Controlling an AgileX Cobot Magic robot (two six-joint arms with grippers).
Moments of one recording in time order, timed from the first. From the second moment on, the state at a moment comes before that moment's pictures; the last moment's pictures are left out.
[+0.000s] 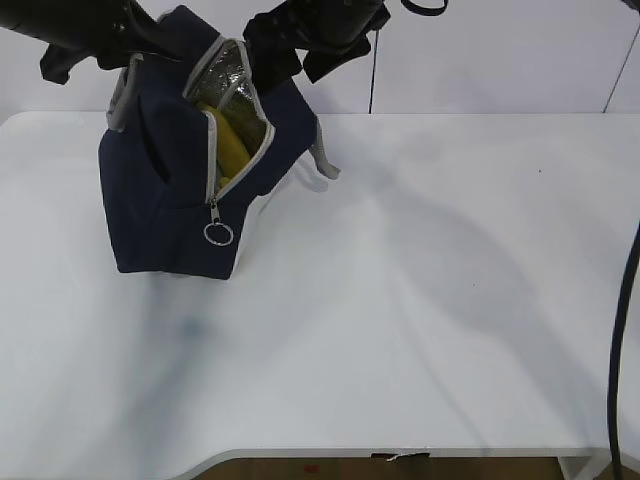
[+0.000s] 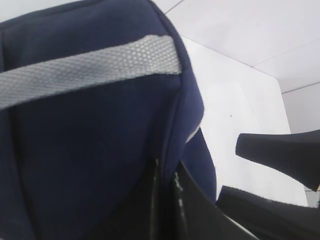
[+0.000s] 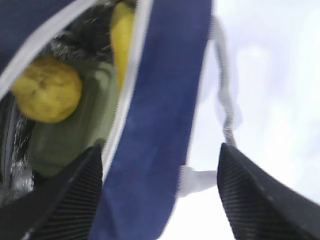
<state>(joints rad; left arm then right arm) -0.18 1.77 -1.47 -0.94 0.65 0.22 0.44 2.24 -2.36 0.20 1.13 -0.22</state>
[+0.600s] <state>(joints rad) -0.18 1.77 -1.47 -0.94 0.65 0.24 0.29 2.25 -2.36 0.43 1.11 -0.05</state>
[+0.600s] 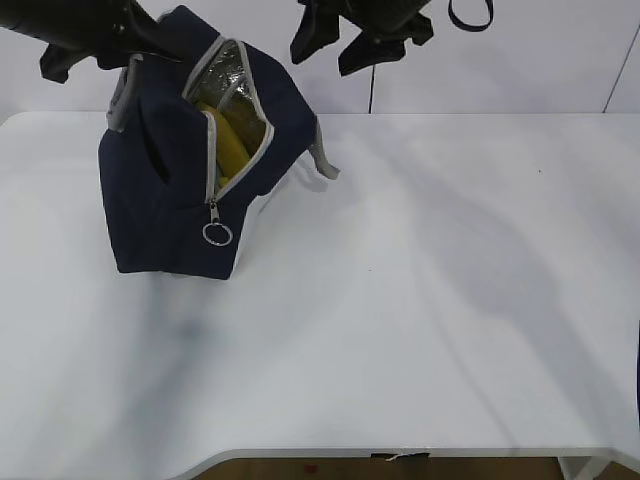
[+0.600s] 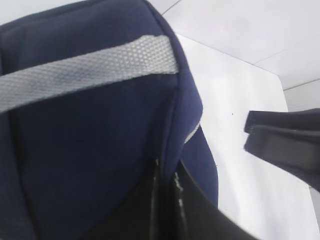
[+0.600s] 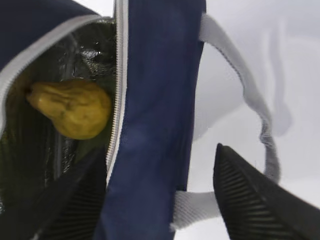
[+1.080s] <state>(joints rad) -0.18 1.77 -1.47 -0.94 0.65 0.25 0.27 2.36 -2.36 0.63 1.07 -0.15</state>
